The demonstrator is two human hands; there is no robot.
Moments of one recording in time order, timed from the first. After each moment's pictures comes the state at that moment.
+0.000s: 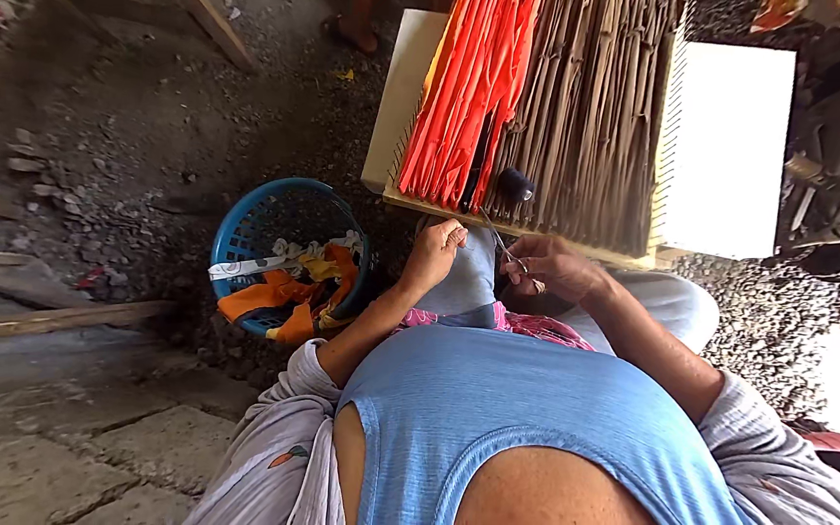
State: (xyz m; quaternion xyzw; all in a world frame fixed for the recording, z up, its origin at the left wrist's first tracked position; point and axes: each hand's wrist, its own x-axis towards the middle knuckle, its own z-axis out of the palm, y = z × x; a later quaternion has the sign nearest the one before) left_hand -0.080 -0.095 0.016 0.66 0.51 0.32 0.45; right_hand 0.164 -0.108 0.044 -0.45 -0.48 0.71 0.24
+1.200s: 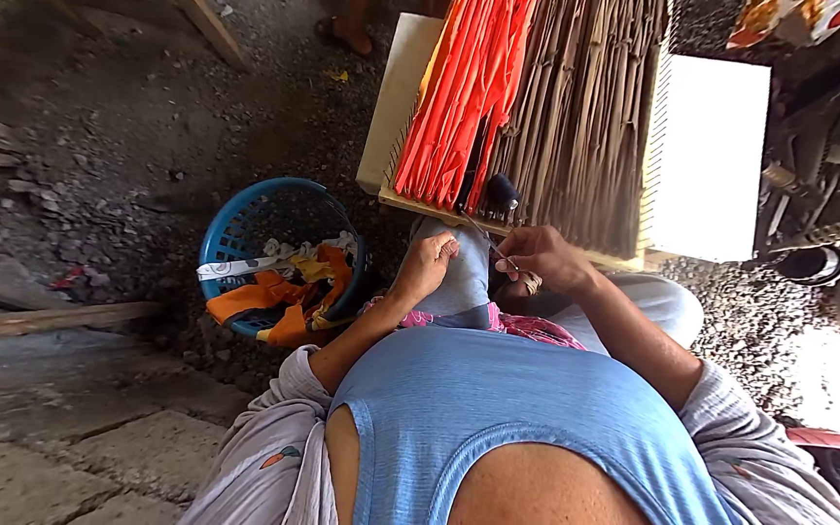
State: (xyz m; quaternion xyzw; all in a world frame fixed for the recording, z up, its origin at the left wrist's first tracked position) left_hand -0.104 -0.146 0.059 0.66 0.54 0.24 0.46; right_hand 0.159 -0.099 0.051 -0.46 -0.56 0.65 0.24
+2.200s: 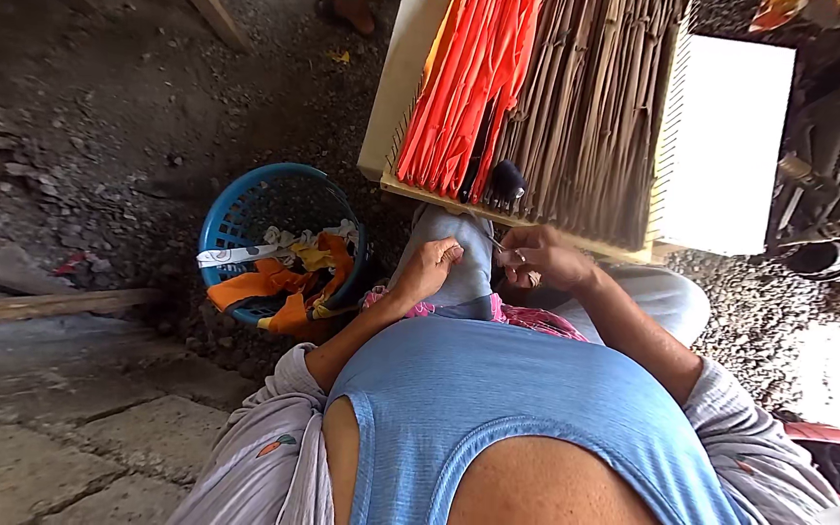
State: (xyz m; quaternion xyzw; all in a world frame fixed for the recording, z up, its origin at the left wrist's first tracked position) left_hand -0.106 -0.154 0.054 0.67 0.51 0.25 0.48; right_hand 0.159 -0.105 0.040 -0.44 -0.54 0.68 0.21
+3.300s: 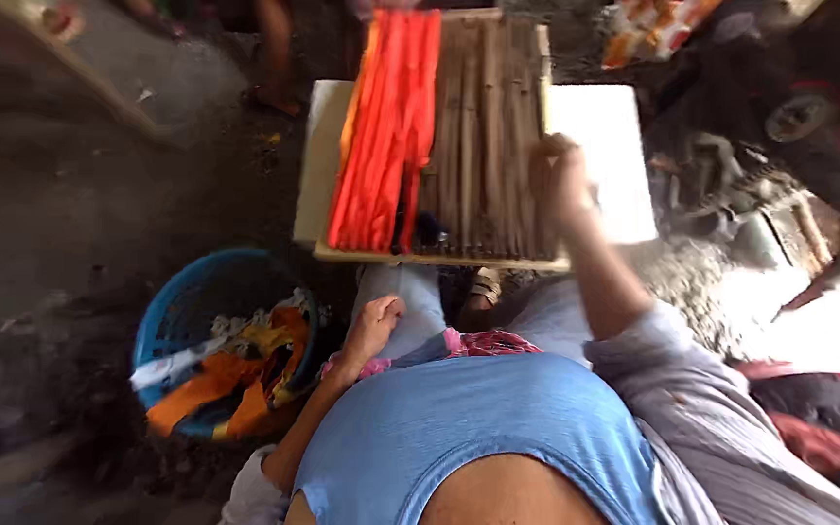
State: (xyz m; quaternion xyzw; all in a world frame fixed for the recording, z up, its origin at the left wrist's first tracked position) left_hand -0.101 -0.127 -0.004 0.67 0.52 0.19 0.49; right_hand 0.241 -0.020 0.109 -0.73 -0.63 0.08 0.23
